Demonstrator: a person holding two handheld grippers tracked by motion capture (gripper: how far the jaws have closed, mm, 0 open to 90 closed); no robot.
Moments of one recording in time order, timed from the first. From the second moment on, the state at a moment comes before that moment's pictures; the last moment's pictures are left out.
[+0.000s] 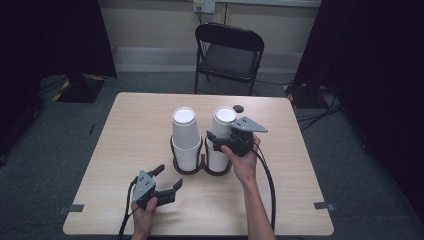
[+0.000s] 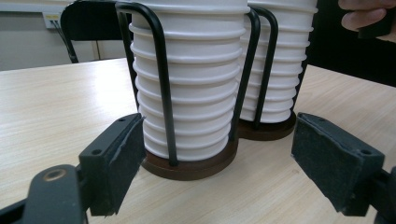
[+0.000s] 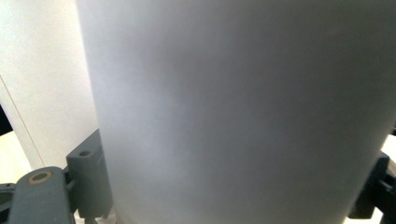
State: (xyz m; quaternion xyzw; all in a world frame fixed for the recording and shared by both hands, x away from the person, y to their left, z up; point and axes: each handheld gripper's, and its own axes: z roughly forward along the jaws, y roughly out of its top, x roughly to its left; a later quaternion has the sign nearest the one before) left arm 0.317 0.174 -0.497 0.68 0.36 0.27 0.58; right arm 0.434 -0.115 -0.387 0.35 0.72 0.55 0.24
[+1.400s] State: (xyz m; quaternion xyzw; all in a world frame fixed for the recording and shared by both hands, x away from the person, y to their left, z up) left arm 0.318 0.173 -0.497 0.70 0.34 0.26 0.57; right arm 0.429 -0.128 -0.330 0.34 0.69 0.60 0.23
